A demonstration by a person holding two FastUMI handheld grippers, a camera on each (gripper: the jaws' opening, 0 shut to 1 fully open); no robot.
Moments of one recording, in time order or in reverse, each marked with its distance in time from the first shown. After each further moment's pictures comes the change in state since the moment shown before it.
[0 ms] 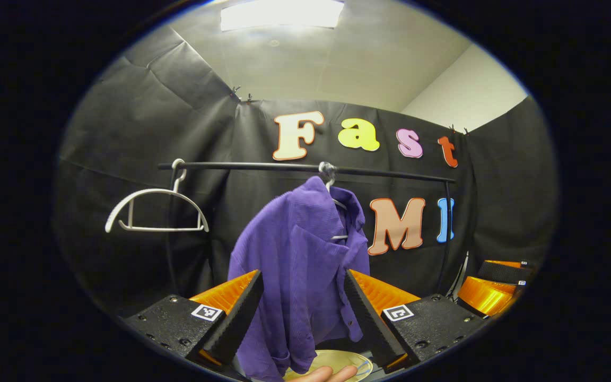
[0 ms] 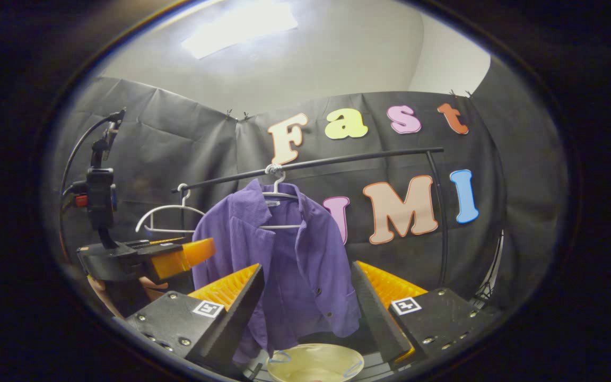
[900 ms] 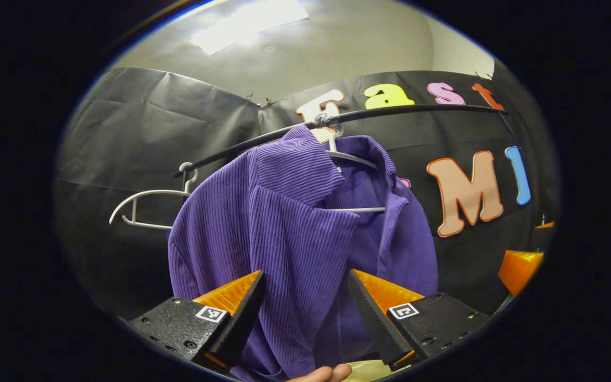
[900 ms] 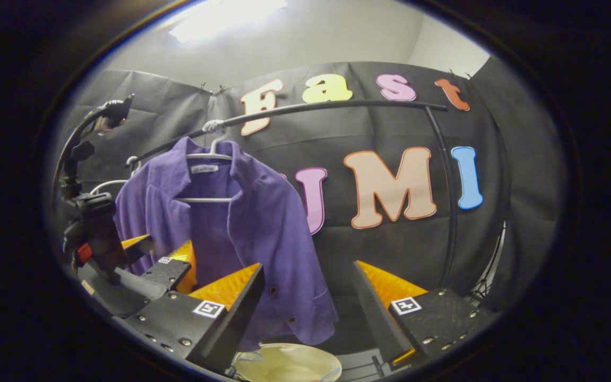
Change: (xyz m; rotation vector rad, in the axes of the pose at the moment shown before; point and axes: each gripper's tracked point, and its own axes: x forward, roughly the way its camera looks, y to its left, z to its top) left arm 0.106 0.001 -0.058 0.203 -0.035 0.454; right arm 0.136 -0.097 -0.066 0.001 0.138 -0.057
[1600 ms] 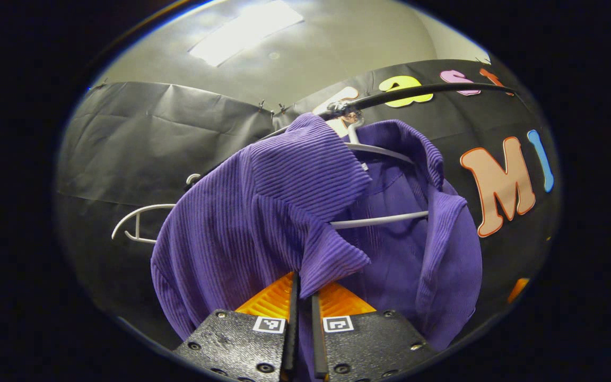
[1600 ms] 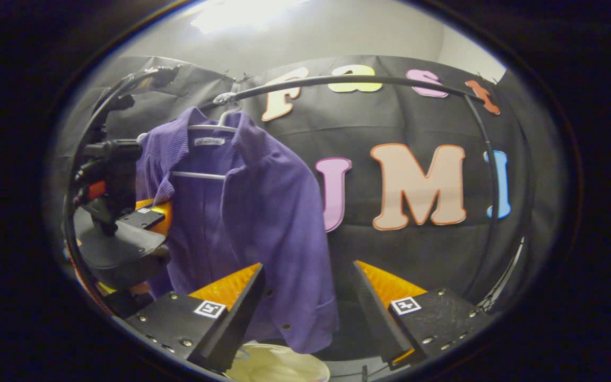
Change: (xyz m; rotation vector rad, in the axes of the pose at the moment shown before) left arm 0.045 0.029 0.010 0.074 -0.049 0.080; right arm 0.064 0.043 -0.027 -0.070 -0.002 0.175
